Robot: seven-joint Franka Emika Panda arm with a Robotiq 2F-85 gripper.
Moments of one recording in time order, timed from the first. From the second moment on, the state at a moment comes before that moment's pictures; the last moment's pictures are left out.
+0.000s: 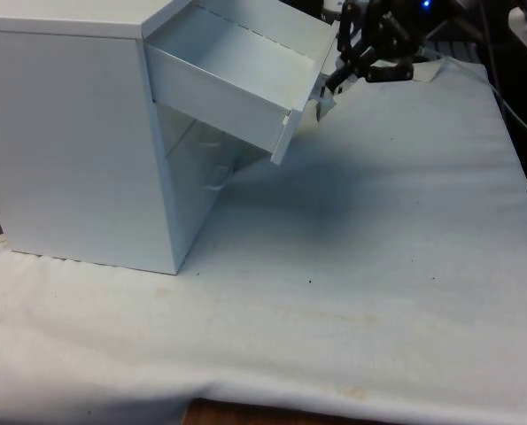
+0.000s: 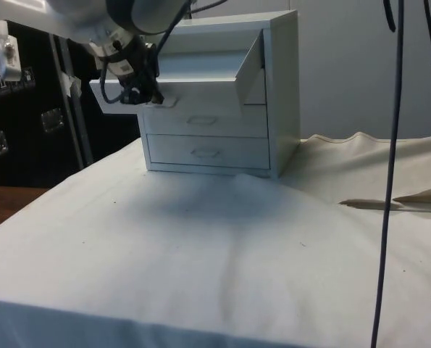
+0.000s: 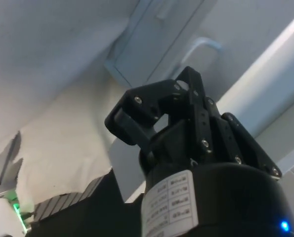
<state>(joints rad) 0.75 0.43 -0.55 -1.78 -0.56 1.92 0.58</state>
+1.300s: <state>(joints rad) 0.75 0.41 -0.58 -1.76 -0.71 1.79 0.58</state>
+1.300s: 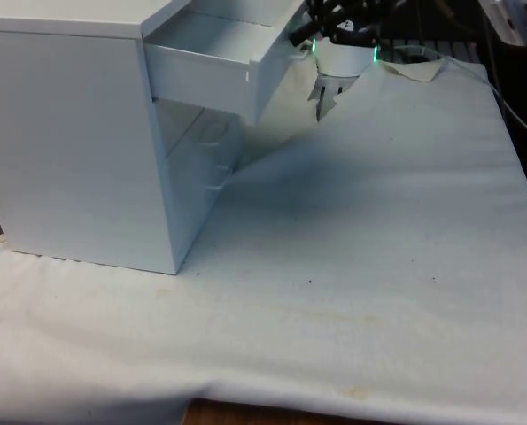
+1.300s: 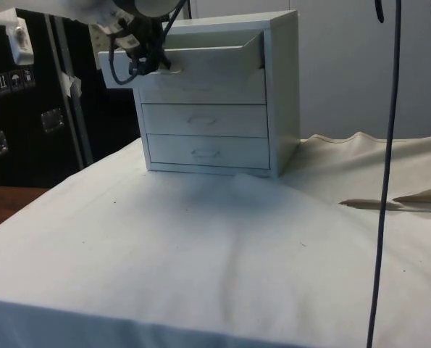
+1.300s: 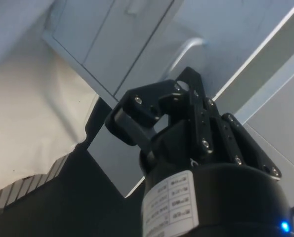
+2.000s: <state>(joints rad) 0.74 0.36 -0.63 -1.80 -0.73 1.82 0.60</state>
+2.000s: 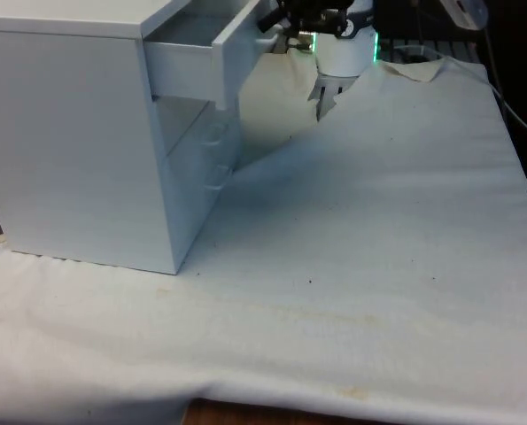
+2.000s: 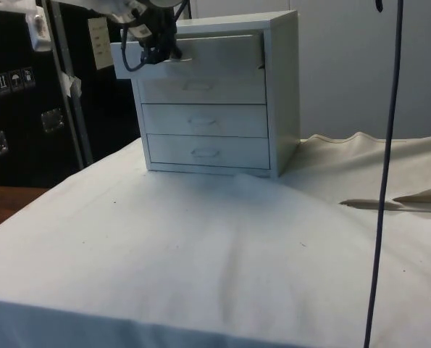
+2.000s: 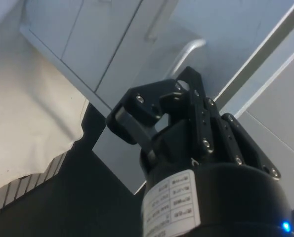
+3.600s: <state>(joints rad) 0.74 0.35 -0.75 -1.83 -0.73 1.90 0.63</state>
